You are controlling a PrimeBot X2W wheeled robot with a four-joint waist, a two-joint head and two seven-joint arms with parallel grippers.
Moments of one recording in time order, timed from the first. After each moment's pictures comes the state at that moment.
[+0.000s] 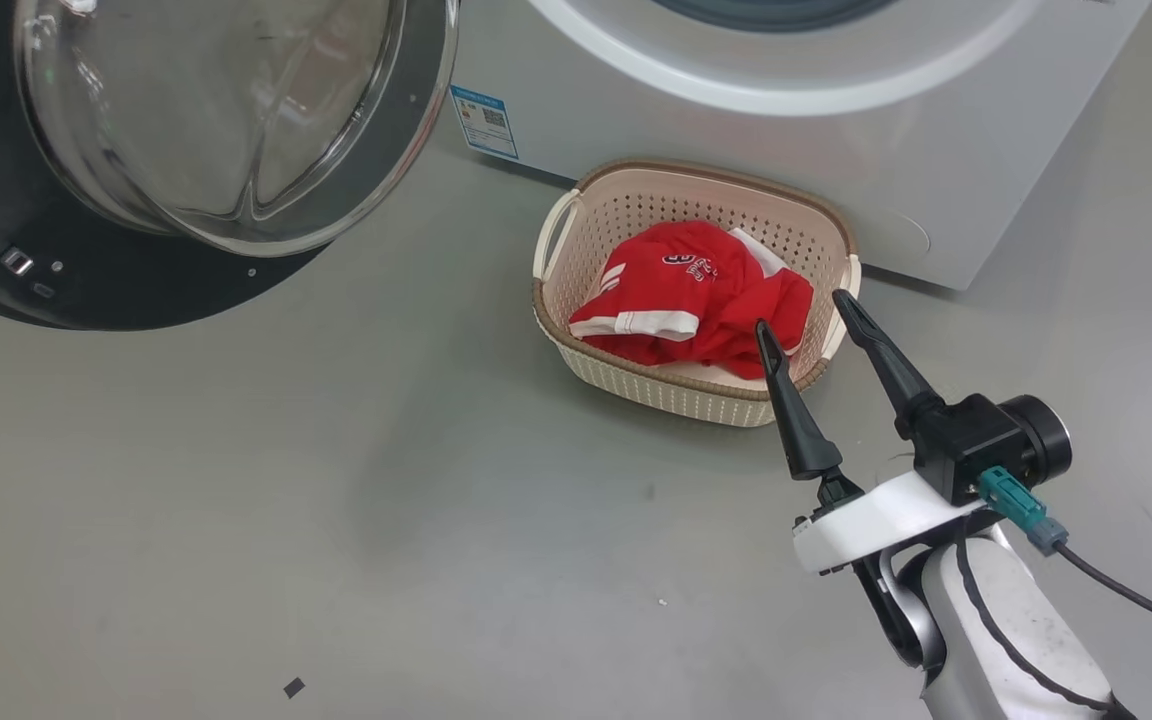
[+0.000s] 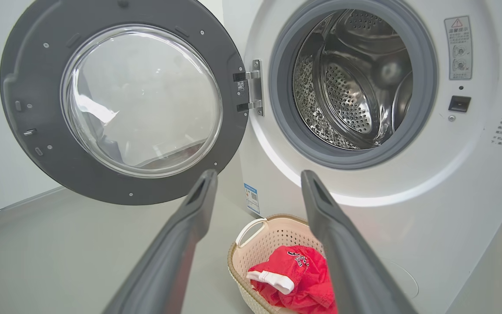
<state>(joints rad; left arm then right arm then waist) -0.08 0.25 0.26 0.01 -0.46 -0.11 -0.25 -0.22 -0.07 0.33 0.13 0.20 0.07 -0.23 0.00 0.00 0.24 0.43</state>
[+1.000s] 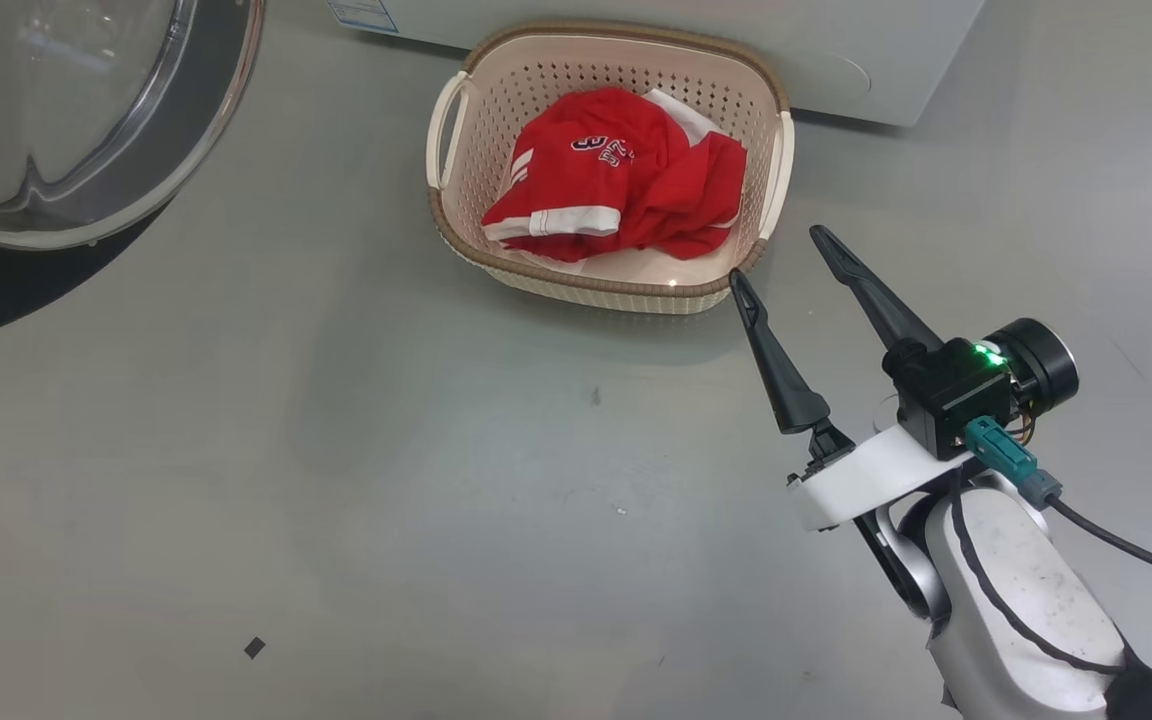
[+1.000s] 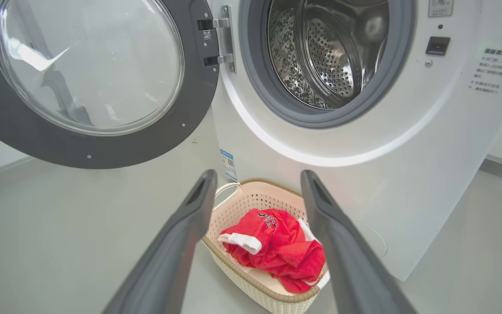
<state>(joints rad) -0.61 0.47 0.72 0.53 -1.22 -0.05 0.12 -0.30 -0.10 0.37 0.06 0.14 0.07 -0.15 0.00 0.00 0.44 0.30</state>
